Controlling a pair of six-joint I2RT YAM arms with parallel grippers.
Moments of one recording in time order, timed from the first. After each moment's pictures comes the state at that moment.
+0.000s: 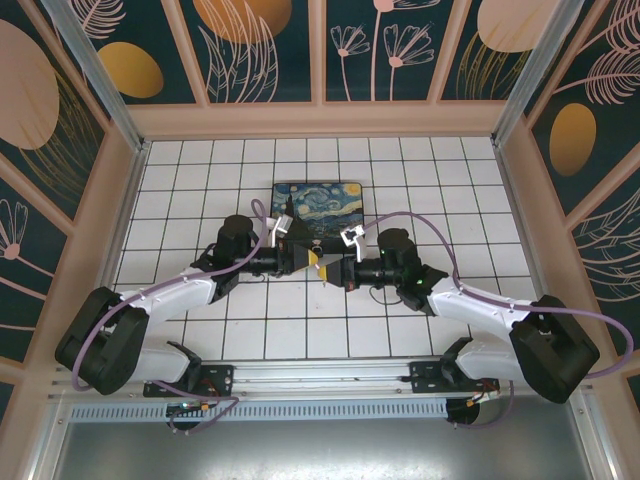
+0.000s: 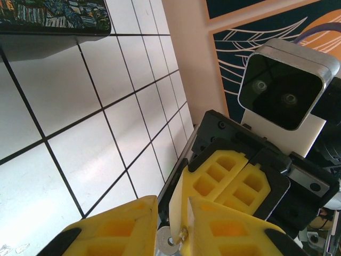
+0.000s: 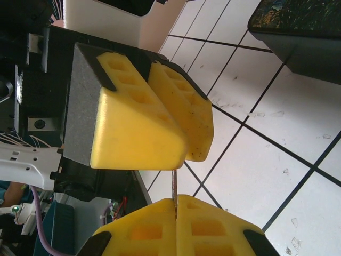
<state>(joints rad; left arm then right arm) -0.55 1.35 0.56 0.38 0.86 -0.96 0.74 1.22 0.51 0.33 -0.63 0.68</state>
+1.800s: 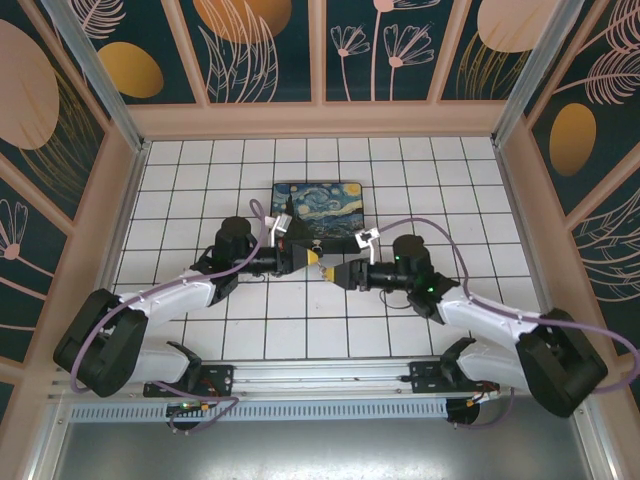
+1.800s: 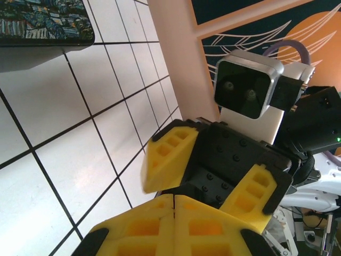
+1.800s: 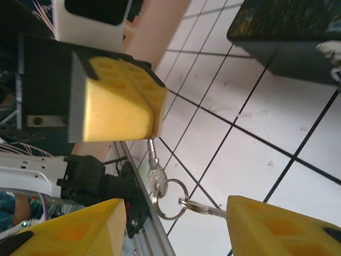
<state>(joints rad) -0.56 1.34 0.54 0.47 0.85 -0.99 0.66 1.10 0.39 0.40 -0.66 0.75</state>
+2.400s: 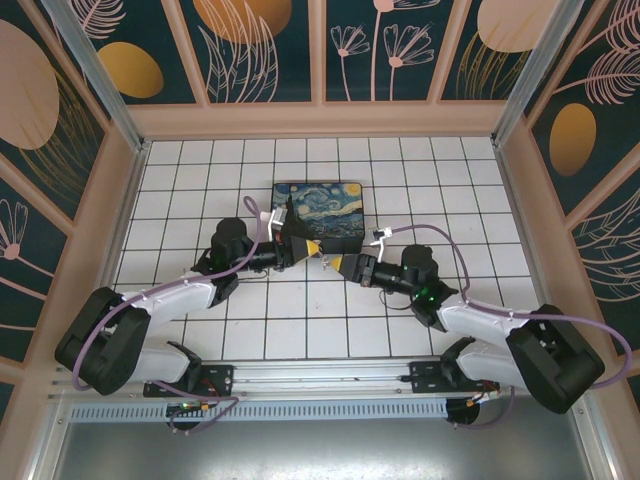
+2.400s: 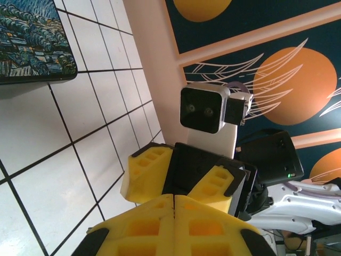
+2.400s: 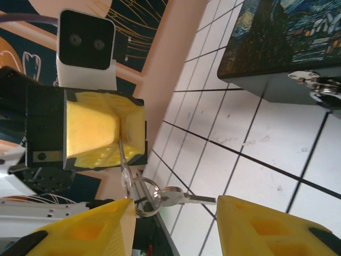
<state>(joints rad) -0.56 1.34 0.52 0.65 0.80 -1.14 0.67 1.17 0.28 0.75 -0.55 1.00</state>
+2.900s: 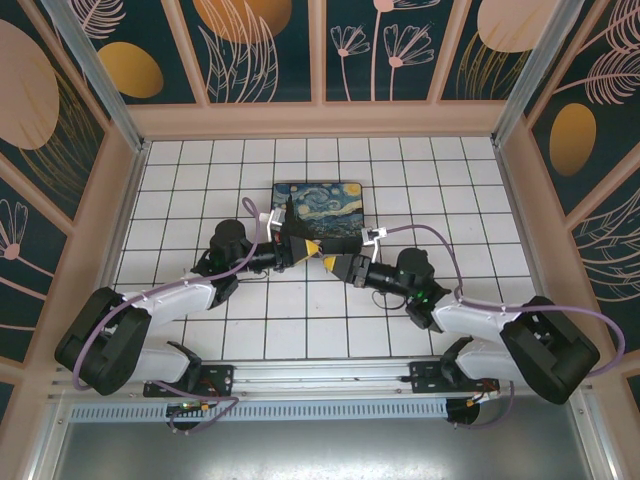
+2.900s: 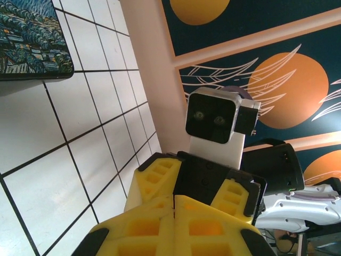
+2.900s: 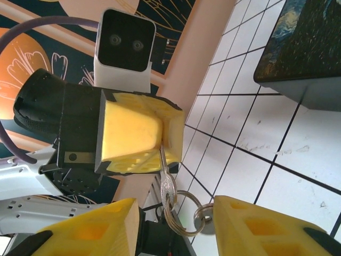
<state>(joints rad) -0.56 1.34 0.50 0.69 0.80 -1.18 0.73 1.22 0.29 0.87 -0.51 1.04</state>
